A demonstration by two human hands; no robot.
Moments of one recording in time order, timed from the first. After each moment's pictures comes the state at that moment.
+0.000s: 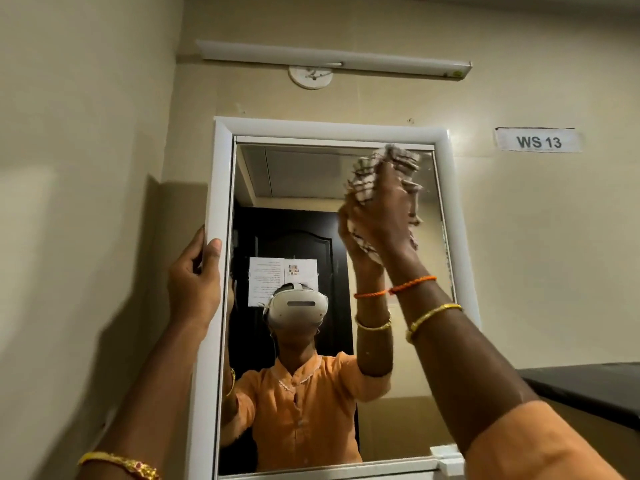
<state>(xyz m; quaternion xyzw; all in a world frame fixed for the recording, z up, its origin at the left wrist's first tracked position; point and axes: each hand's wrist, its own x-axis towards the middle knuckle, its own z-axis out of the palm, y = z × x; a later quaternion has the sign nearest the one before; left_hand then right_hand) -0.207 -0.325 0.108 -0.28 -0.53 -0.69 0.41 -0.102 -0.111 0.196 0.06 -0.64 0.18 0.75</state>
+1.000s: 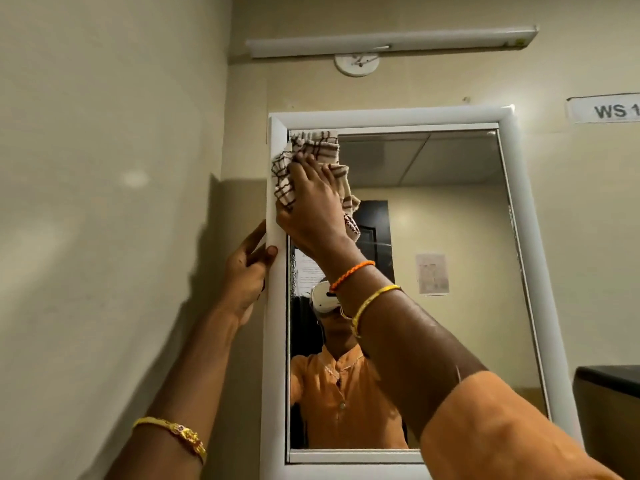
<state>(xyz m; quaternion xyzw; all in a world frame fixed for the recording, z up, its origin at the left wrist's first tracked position) -0.201 -0.355 0.111 -0.39 -0.51 -0.74 0.21 -0.162 -0.255 0.191 0.15 -0.72 0.08 0.67</state>
